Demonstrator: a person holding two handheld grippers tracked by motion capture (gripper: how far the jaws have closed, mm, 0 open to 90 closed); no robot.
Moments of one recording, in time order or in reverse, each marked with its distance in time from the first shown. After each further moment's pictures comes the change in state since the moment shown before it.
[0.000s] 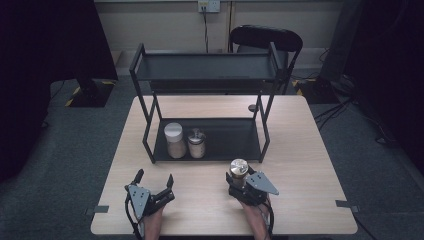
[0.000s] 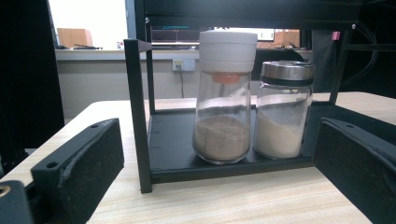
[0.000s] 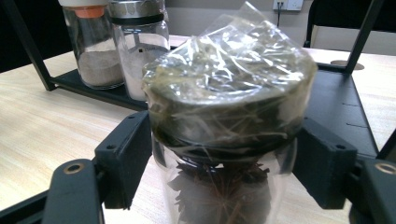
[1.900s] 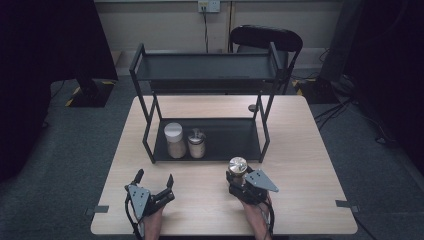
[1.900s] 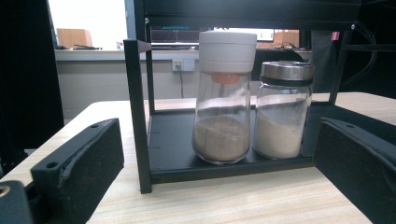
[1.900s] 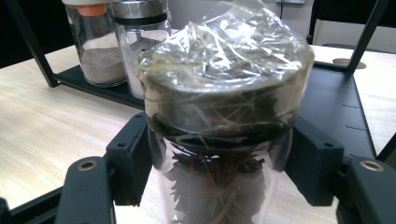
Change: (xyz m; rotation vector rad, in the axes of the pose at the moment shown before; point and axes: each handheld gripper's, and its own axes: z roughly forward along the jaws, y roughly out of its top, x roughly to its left) left arm 0.000 0.000 0.000 0.000 -0.002 -0.001; right arm 0.000 0.016 -0.001 0.039 0.007 -0.013
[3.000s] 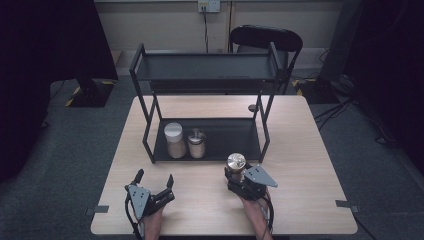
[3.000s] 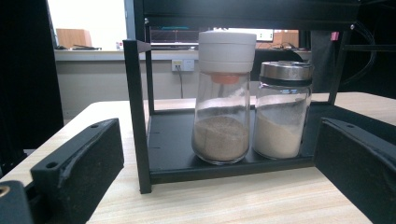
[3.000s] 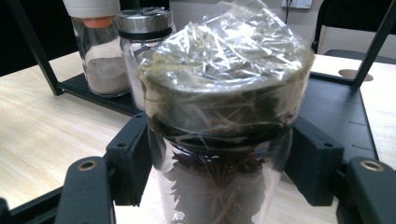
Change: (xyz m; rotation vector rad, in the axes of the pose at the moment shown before) left arm 0.000 0.000 0.000 -0.001 -0.002 0.000; right arm -0.004 0.011 0.006 -0.010 0.020 -0.011
